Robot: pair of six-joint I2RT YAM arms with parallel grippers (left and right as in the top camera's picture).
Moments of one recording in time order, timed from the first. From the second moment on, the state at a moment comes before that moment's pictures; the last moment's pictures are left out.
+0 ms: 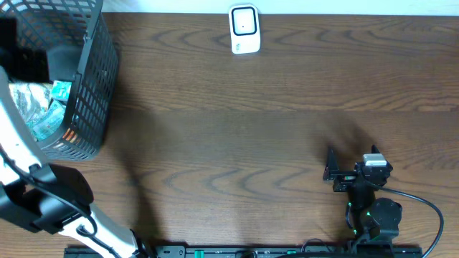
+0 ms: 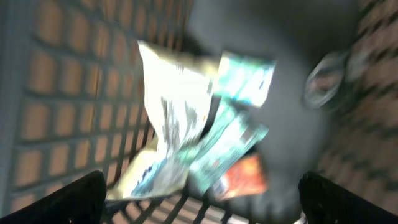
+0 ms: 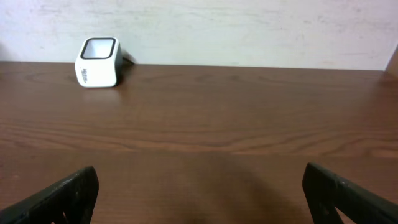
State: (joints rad) left arm 0.52 1.93 2.11 -1.26 -0.09 0.45; right arm -0.01 0.07 0.01 -0.07 -0.03 0.00
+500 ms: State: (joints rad) left arm 0.57 1.95 1.97 -1.08 -0.09 0.52; right arm -0.01 0.07 0.01 -0.07 -0.03 0.00
